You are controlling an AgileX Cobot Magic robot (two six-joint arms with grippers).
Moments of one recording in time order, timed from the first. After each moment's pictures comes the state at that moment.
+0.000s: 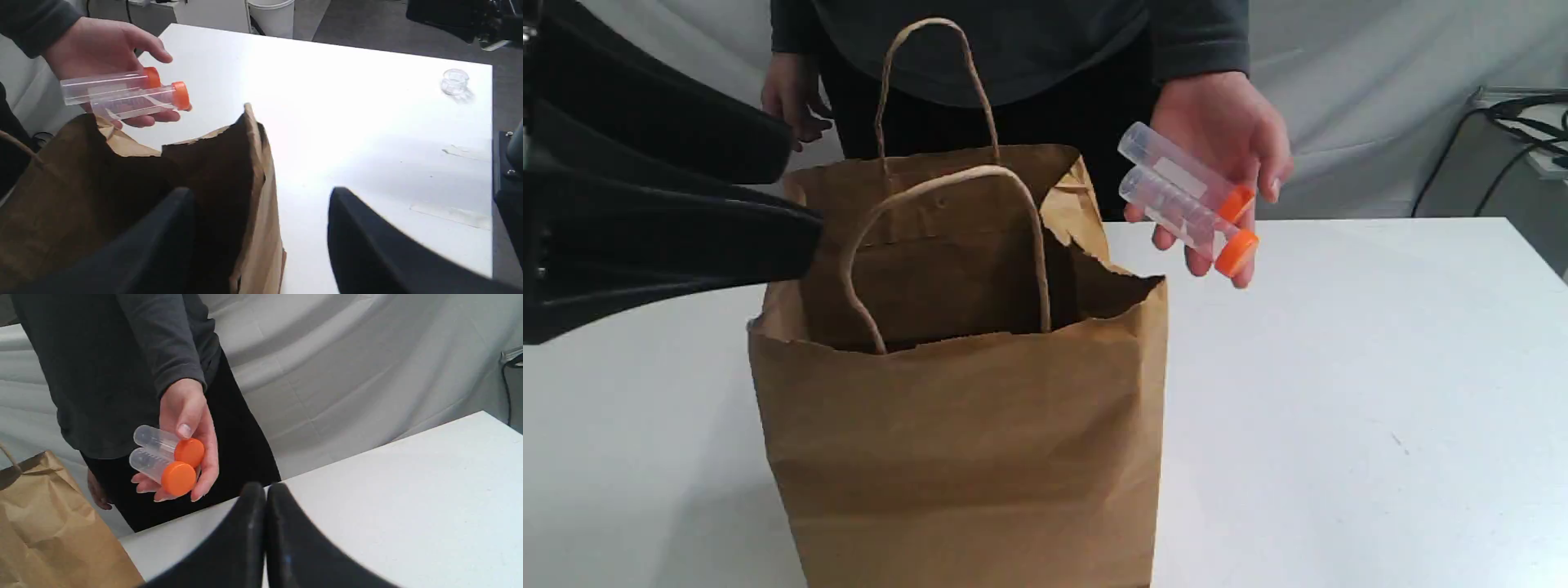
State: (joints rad) left arm -0.33 1.07 -1.09 -0.91 0.96 1.16; right arm 0.04 0.00 0.00 0.14 0.04 0.26
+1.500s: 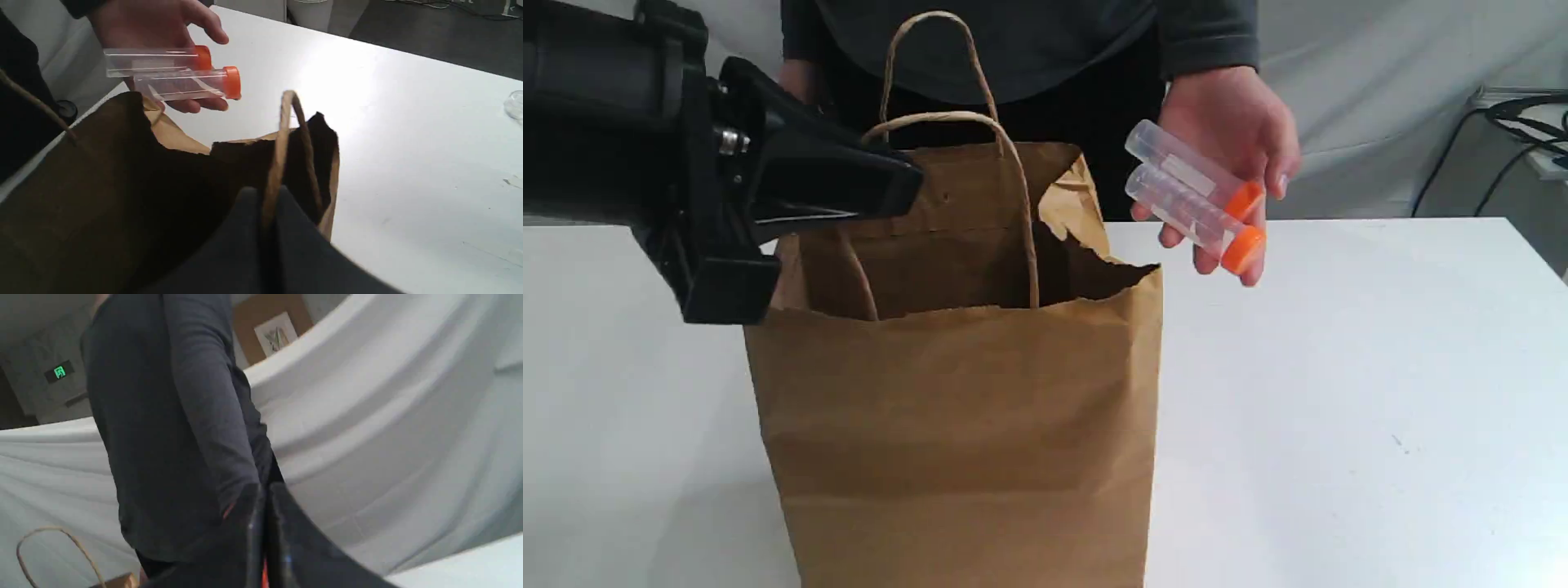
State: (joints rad) left arm -0.37 1.22 -1.09 -0.93 0.78 1.14; right arm 0.04 0.07 -0.28 0.17 0.05 0.22
